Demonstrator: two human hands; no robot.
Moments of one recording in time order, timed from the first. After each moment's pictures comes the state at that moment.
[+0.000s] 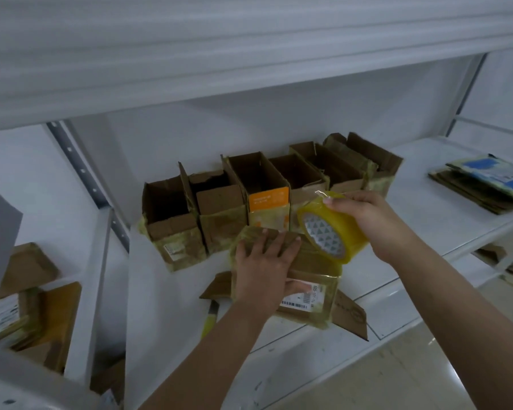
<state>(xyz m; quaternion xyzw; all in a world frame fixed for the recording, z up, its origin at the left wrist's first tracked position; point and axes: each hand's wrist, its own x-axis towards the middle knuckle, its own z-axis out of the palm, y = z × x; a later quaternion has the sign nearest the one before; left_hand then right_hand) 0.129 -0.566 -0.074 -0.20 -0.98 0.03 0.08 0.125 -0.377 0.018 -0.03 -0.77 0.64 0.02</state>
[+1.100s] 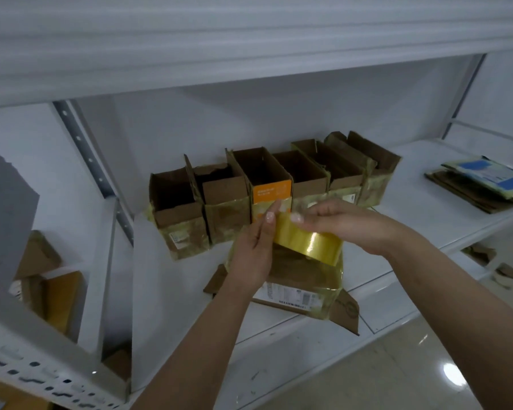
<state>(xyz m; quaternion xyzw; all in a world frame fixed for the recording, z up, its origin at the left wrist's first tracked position) 0.159 -0.584 -0.035 -0.12 -0.75 -0.65 0.05 0.153 -0.411 0.041 0.14 -0.85 0.48 -0.17</state>
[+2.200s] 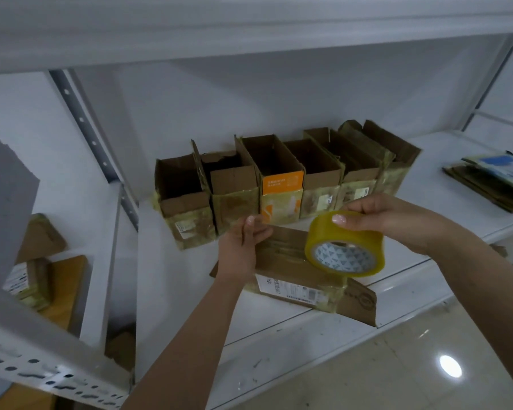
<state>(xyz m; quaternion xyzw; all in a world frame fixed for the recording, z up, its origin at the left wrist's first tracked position) 0.121 -0.611 -0.087 0.00 -0.75 -0.66 0.09 0.142 -0.377 0.033 0.09 -0.87 0.45 -0.17</state>
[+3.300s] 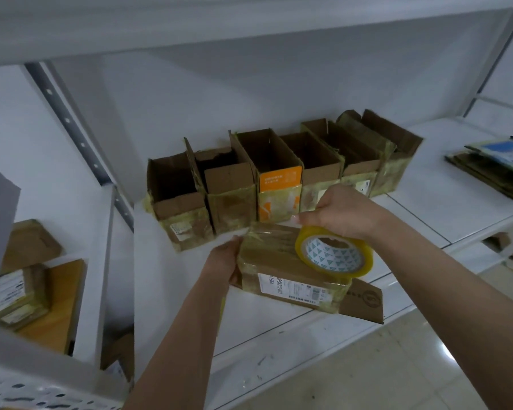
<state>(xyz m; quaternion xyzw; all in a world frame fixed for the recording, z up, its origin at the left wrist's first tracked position) 0.096 -0.640 -0.119 0.23 -0.68 -0.69 -0.11 0.102 -0.425 0.011 0.04 -0.96 0.29 -0.05</state>
